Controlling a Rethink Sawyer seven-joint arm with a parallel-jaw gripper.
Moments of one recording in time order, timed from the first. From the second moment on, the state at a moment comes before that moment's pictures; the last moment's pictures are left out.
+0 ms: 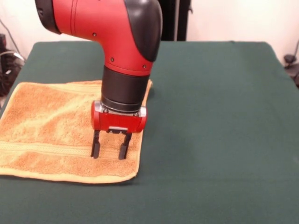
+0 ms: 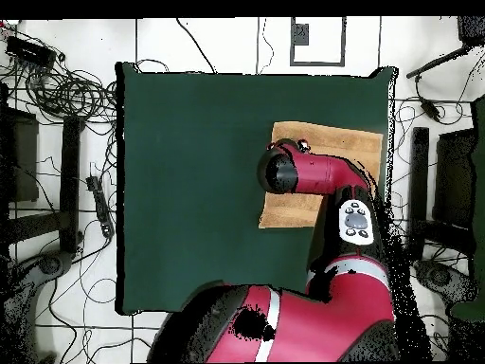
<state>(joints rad) -0.23 -0.27 -0.07 1.23 -0.25 0.24 1.57</state>
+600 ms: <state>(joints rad) -0.20 -0.23 -0.10 1.19 -0.25 0.16 1.57</state>
